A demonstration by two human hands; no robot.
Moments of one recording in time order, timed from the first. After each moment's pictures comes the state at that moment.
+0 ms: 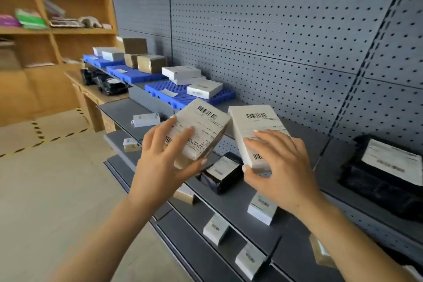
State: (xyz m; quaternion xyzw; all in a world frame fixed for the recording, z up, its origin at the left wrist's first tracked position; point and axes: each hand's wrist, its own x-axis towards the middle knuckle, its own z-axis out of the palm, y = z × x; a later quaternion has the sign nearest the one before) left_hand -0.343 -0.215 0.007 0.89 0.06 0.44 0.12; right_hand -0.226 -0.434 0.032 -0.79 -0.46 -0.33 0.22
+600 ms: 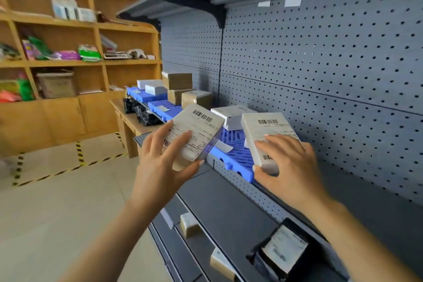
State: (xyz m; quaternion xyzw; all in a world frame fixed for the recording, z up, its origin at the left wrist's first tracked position) left_hand -0.239 0.035 0.034 0.86 0.14 0.48 0.07; right_hand -0.068 -0.174 0.051 -0.78 -0.47 -0.34 0.23
